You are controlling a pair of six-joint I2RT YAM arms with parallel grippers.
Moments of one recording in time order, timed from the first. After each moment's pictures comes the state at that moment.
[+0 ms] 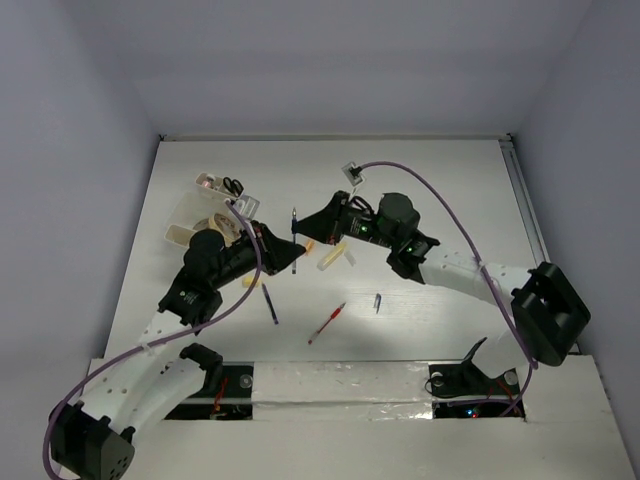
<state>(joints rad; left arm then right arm) -0.46 0.75 0.55 0.10 0.47 -0.63 0.78 1.48 0.94 0.66 -0.45 0.85</state>
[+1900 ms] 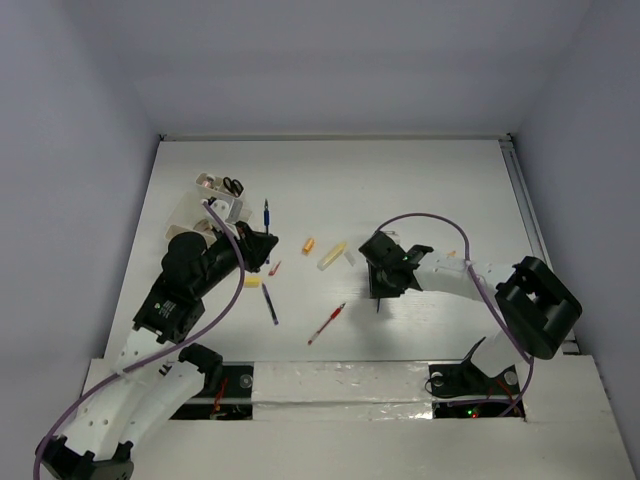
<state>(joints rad) -0.46 0.62 0.71 -0.25 0.22 -0.33 0.79 1.53 0.83 -0.49 0.18 0.71</state>
